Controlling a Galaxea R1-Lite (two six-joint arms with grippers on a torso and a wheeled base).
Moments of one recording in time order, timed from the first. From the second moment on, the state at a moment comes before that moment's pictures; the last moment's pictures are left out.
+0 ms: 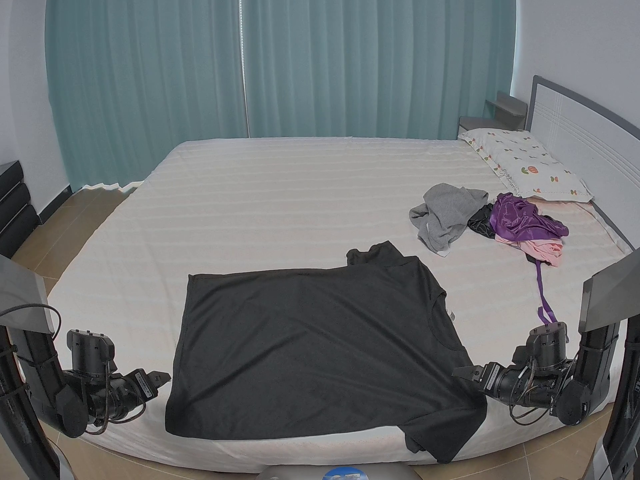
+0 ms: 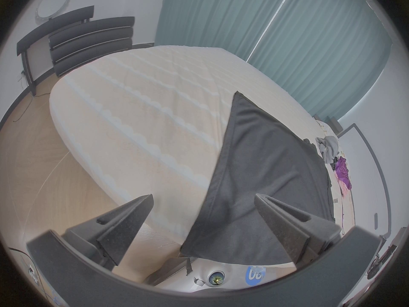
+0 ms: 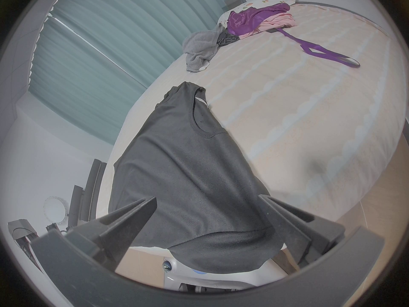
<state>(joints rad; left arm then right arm) 0.01 2.06 -0.06 -1.16 0.00 -0.58 0.22 2.23 -0.13 -1.35 0.16 0.70</state>
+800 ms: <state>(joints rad) -0.01 2.05 -0.42 -1.08 -0.06 -0.65 0.22 2.23 -0.14 -1.37 0.18 0.77</state>
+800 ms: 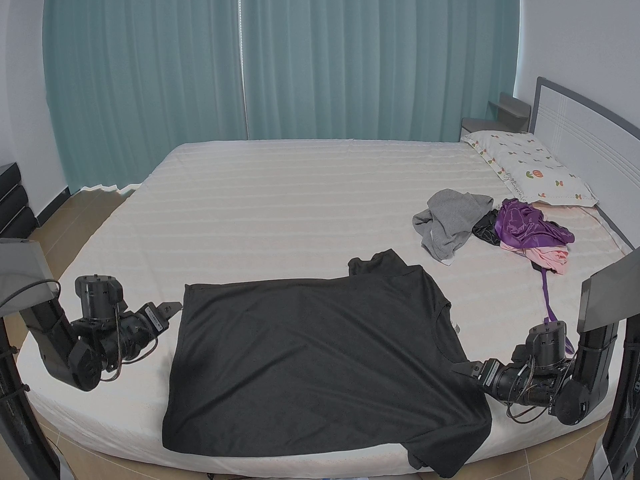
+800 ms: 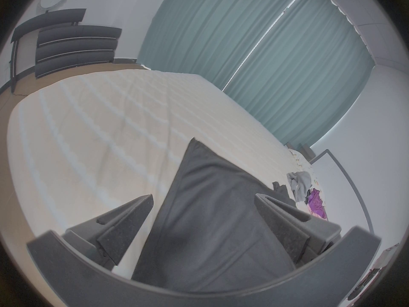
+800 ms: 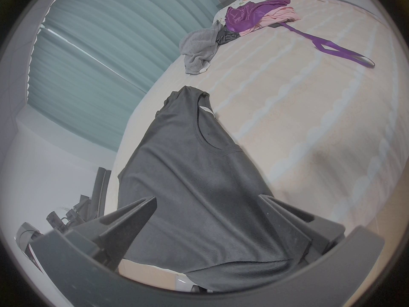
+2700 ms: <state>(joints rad) 0.03 2.65 -1.56 -0.58 -0.09 -0.70 0.22 2.34 -0.13 -1.55 0.24 0.91</state>
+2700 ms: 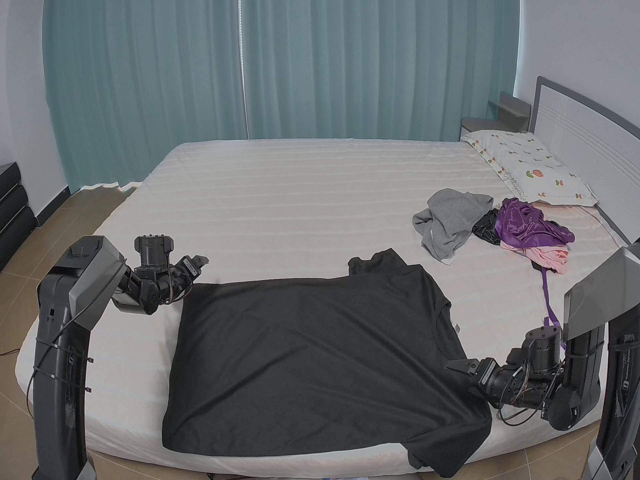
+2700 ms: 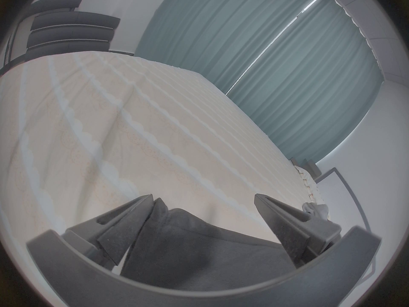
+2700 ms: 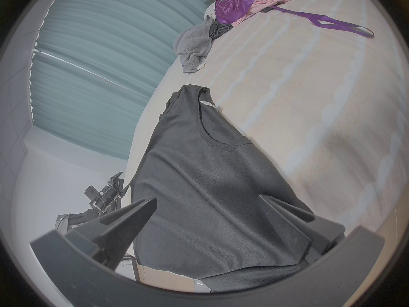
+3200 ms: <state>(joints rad) 0.04 2.70 -1.58 -0.56 -0.08 -0.63 0.22 2.35 -0.13 -1.55 0.24 0.91</state>
